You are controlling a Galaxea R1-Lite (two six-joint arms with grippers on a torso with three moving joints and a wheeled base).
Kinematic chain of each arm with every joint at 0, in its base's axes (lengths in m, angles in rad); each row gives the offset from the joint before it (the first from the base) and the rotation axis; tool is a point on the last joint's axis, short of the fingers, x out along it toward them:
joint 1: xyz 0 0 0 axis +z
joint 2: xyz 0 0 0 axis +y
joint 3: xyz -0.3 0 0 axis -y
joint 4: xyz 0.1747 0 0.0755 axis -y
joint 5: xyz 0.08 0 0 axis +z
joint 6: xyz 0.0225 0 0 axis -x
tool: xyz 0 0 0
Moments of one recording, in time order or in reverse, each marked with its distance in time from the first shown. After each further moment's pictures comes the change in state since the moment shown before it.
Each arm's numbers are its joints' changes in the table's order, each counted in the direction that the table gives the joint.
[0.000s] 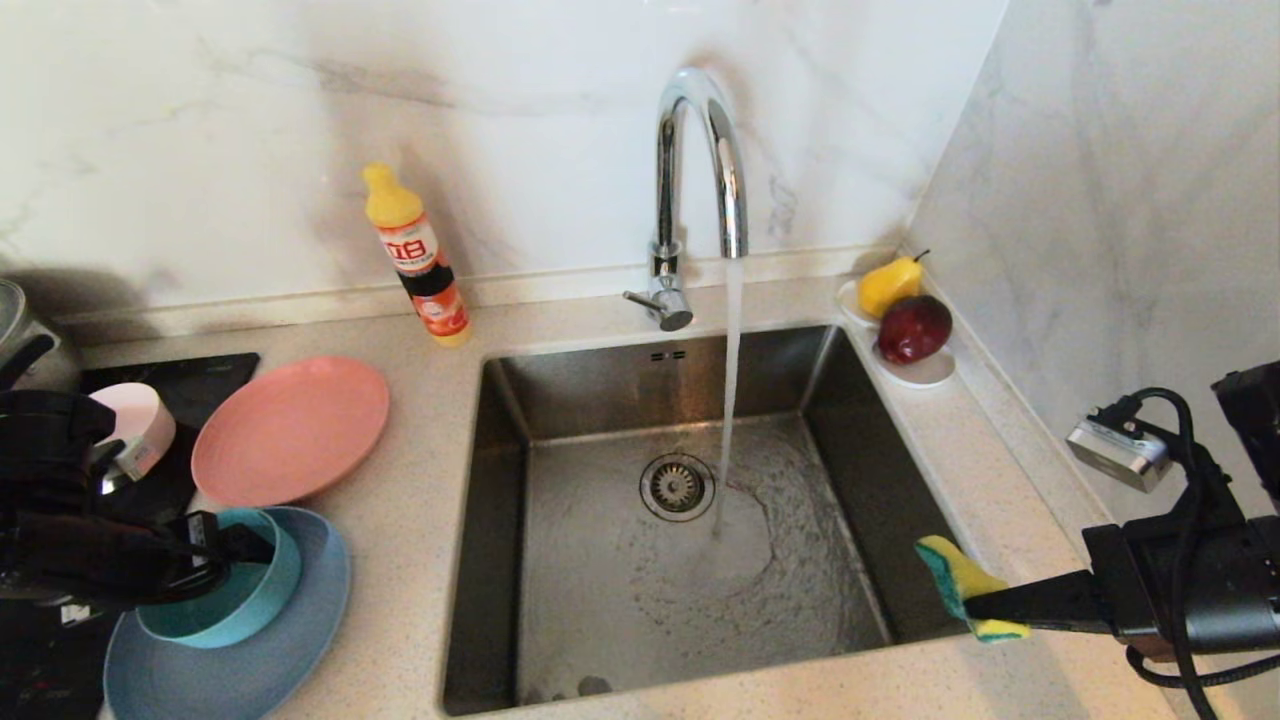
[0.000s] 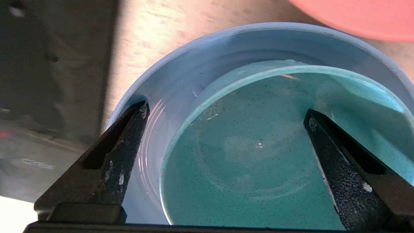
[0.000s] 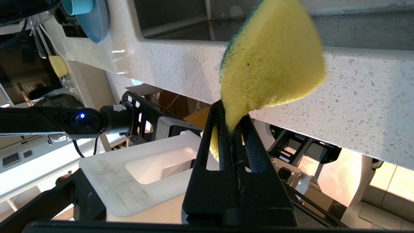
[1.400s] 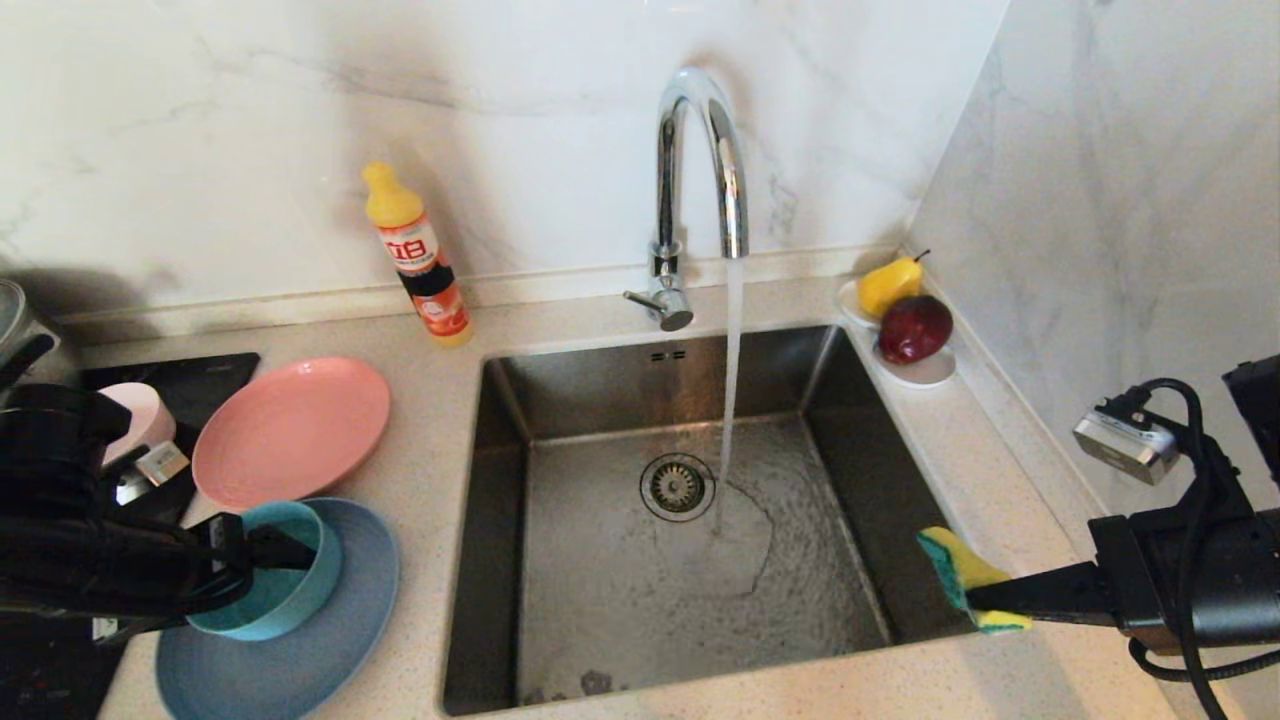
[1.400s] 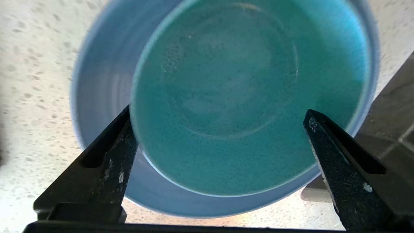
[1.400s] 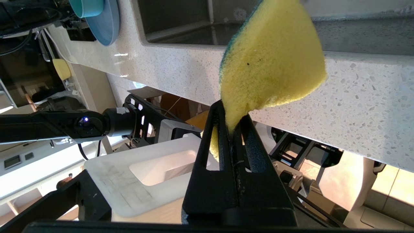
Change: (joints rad) left arm -0.090 -0.085 0.008 -0.166 -0.165 0.098; right arm 0.001 -0.011 0.014 0.000 -0.001 -0.012
